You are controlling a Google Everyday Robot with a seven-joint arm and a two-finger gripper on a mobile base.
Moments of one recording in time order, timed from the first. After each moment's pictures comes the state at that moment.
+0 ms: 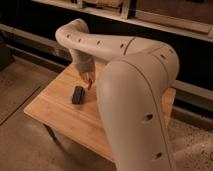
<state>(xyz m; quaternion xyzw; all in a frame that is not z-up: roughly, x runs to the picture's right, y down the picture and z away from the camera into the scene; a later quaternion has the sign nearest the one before) -0.062 -0.042 0.737 -0.18 0.31 0.67 0.65</state>
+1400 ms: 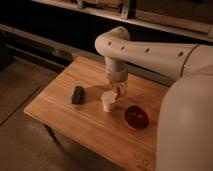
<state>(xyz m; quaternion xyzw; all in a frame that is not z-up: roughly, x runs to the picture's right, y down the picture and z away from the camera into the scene) 0.082 0.016 0.689 -0.16 0.33 0.73 0.58</state>
